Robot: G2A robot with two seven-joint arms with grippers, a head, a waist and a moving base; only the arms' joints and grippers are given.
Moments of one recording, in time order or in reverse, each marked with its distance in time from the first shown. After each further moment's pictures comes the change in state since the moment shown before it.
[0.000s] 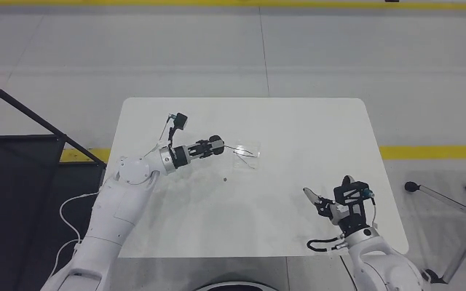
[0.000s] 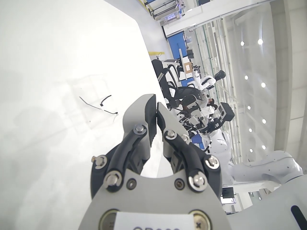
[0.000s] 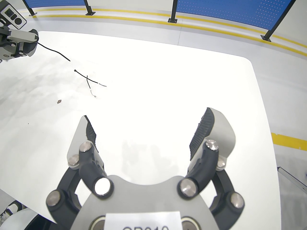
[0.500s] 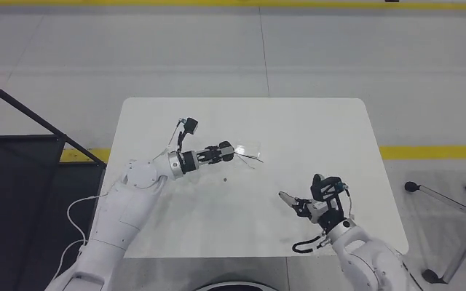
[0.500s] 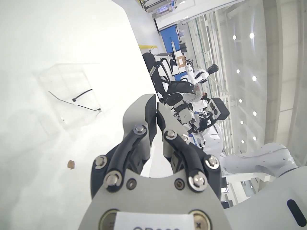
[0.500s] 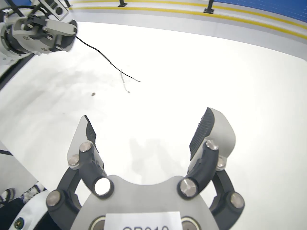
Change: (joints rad) left arm 0.022 -0.009 0.068 -0.054 -0.034 -0.010 -0.003; right arm 0.145 -0.009 -0.126 0.097 0.176 -0.163 0.088
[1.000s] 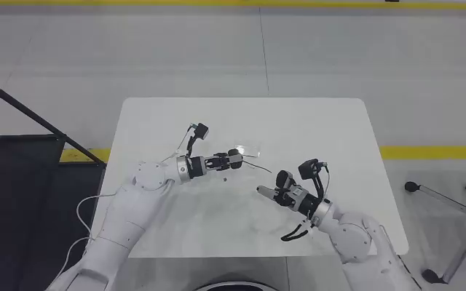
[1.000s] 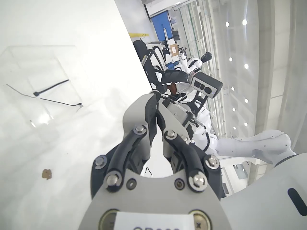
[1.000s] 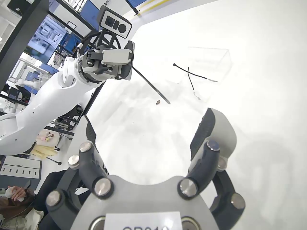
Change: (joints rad) left arm -0.021 -0.010 0.065 0.049 -0.057 -0.049 -0.030; right arm 0.245 -0.016 -0.099 0.263 0.525 -0.146 0.186
